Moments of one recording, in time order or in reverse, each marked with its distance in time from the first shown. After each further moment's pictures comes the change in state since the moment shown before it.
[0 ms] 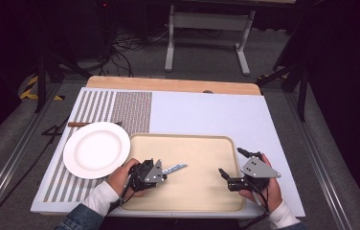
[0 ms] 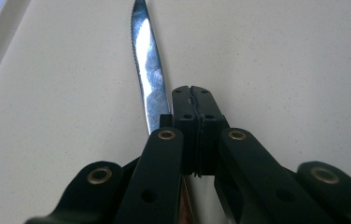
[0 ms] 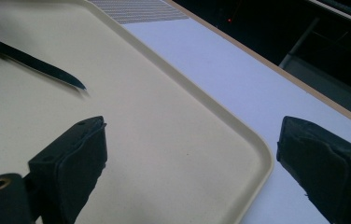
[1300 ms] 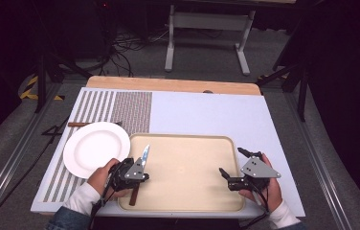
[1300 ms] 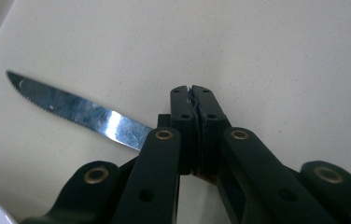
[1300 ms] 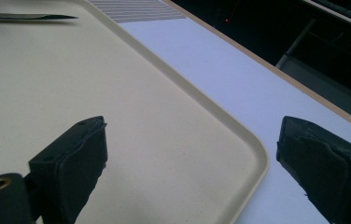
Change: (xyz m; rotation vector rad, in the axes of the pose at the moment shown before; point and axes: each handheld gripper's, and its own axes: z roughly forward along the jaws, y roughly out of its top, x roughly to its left) left arm 0.008 -0.040 -0.032 0.056 -0.001 -0.090; right arm -0.001 0.000 0.000 0.000 -0.014 -0.006
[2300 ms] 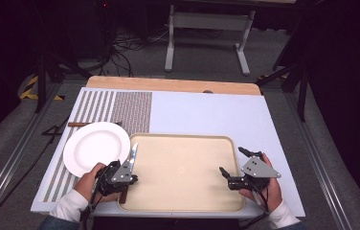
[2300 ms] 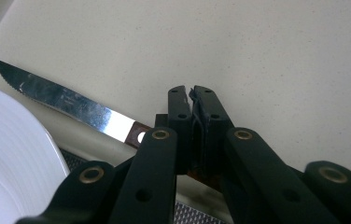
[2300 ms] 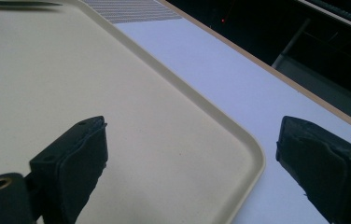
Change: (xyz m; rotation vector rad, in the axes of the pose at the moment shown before) left arm -0.005 -0.026 -0.018 0.004 0.047 -0.067; right arm 0.000 0.000 0.000 -0.001 -0.014 0.005
